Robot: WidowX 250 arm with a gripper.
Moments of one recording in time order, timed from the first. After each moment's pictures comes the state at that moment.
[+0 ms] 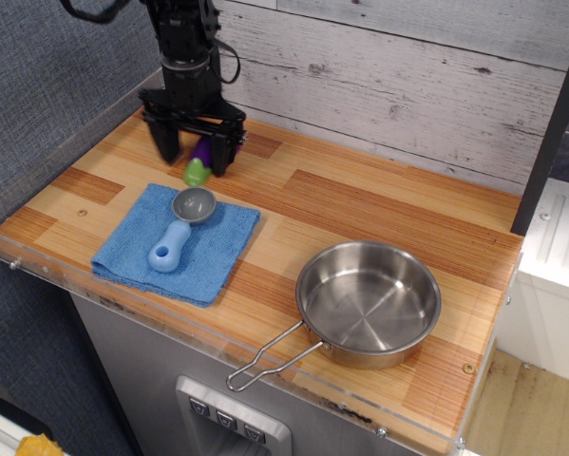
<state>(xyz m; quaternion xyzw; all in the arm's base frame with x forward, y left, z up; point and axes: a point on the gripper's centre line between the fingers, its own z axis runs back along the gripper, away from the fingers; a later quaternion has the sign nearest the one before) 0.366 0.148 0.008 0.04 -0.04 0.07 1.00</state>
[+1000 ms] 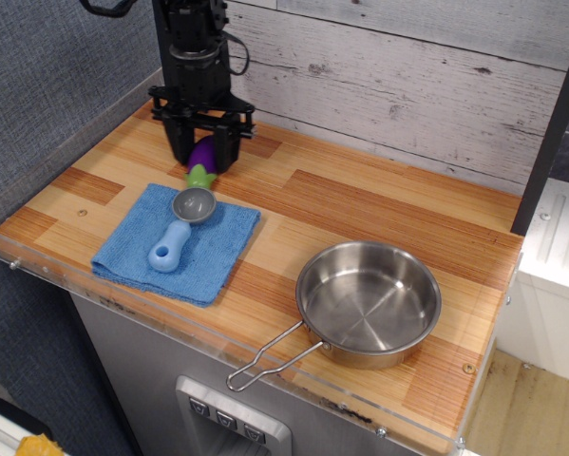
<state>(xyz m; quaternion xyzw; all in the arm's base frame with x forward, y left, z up) 0.372 0.133 0.015 0.00 0.00 0.07 1.00</state>
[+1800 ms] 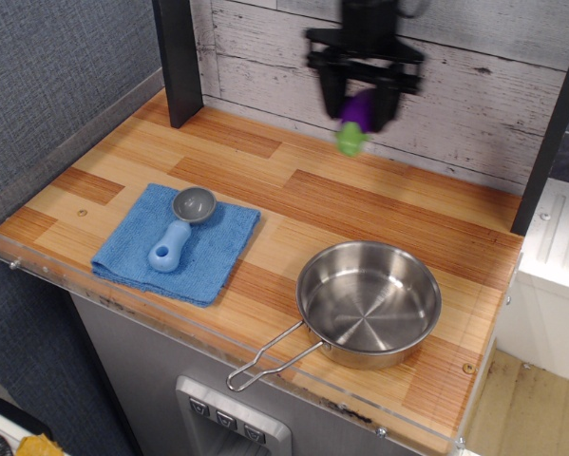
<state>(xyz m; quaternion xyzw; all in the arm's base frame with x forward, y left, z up) 0.407 -0.020 0.077 -0.02 -0.04 -0.06 1.00</state>
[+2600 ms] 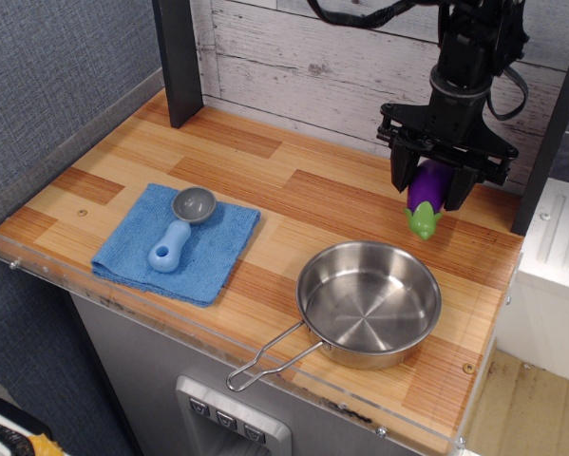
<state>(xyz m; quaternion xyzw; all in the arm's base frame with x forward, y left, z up) 0.396 -0.074 0.033 0.03 -0.09 -0.02 0.99</state>
